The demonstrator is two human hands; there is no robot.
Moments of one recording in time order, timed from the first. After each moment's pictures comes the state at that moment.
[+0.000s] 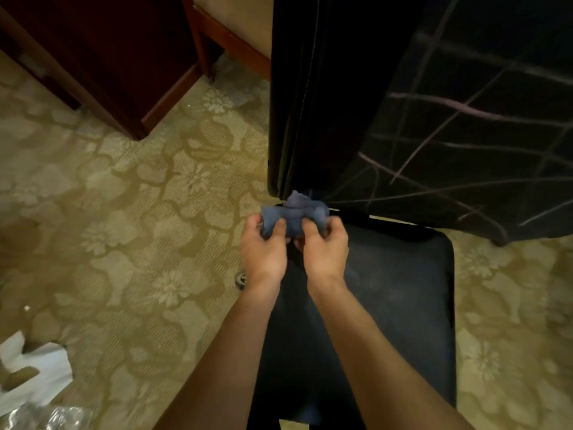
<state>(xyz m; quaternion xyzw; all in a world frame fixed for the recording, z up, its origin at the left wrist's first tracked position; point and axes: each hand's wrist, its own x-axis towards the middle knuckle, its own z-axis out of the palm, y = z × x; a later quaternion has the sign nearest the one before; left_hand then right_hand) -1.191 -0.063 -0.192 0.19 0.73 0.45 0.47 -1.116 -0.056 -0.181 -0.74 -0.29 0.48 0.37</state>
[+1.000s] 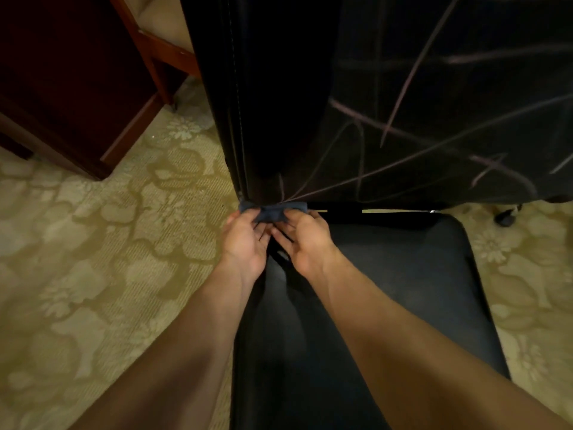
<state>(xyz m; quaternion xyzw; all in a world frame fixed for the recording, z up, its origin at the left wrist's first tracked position) -1.195 -0.007 -0.285 -0.01 0.52 0.55 0.66 -1.106 -0.009 -0.265 -0.55 -0.02 0.68 0.48</state>
